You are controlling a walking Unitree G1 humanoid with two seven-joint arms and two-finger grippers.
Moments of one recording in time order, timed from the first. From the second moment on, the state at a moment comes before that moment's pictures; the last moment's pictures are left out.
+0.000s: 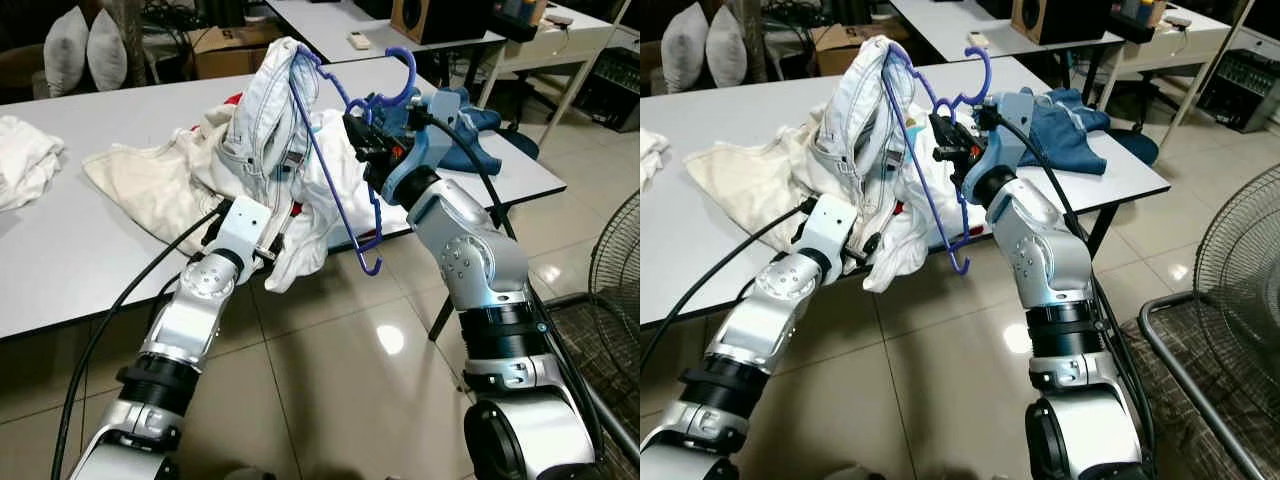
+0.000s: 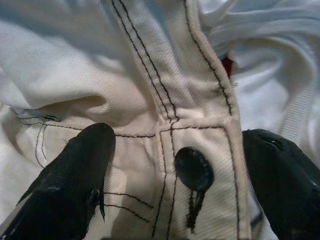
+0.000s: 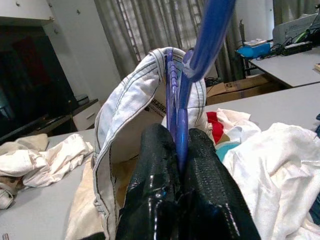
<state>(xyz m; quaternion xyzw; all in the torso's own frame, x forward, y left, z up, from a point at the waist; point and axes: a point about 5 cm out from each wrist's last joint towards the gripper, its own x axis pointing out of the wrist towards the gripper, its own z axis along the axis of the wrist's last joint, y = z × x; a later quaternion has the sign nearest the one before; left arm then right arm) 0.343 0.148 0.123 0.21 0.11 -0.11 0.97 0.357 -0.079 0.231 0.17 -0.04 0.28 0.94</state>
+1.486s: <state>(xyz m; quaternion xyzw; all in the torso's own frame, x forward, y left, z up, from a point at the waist) 0.358 0.246 0.202 0.19 0.00 0.00 0.98 0.348 -0.104 0.209 0.18 -0.02 0.24 0.95</state>
